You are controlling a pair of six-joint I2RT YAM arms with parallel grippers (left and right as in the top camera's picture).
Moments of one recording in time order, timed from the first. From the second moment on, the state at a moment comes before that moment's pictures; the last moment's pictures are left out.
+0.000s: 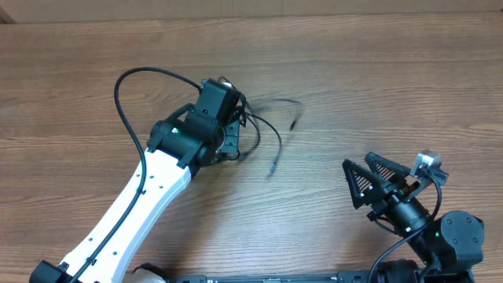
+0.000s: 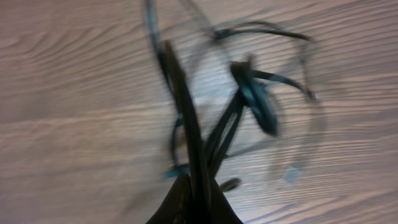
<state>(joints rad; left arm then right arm) -0.50 1.44 1.28 -0.90 -0.18 -0.36 0.07 0.28 0.50 -0.31 -0.50 0.62</state>
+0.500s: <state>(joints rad) -0.50 1.44 1.28 -0.70 0.39 -0.18 0.07 0.28 0.50 -0.31 -0.49 0.62</state>
